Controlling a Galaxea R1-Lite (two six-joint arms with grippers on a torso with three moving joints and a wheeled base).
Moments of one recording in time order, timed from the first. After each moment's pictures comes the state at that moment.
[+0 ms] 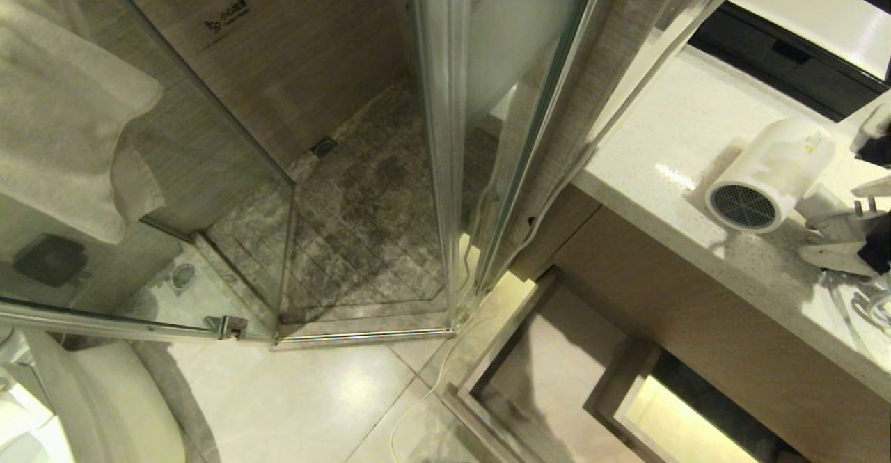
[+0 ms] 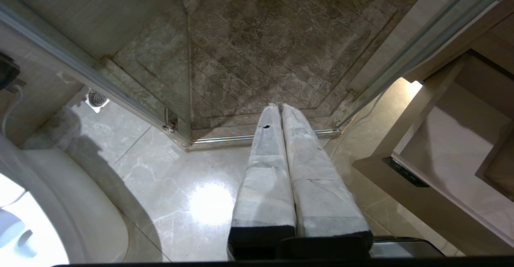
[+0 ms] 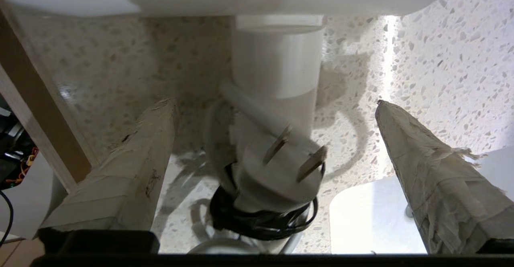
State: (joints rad) left arm 0.00 0.00 0.00 0.00 0.00 0.00; right arm -0.20 1.35 -1.17 0.42 0.17 -0.83
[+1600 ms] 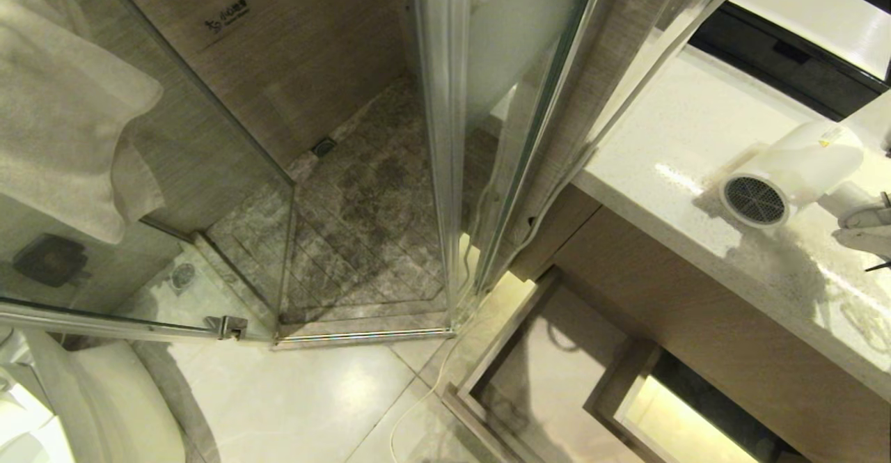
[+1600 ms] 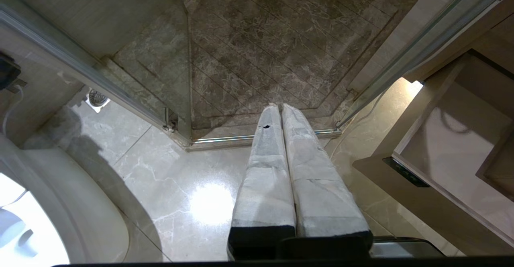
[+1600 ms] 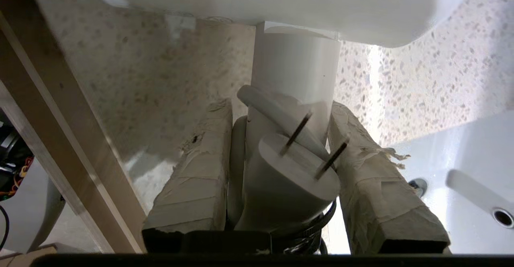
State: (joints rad) left arm 0.00 0.00 0.00 0.00 0.00 0.00; right arm -0.22 1.27 -1.13 0.40 0.18 -0.82
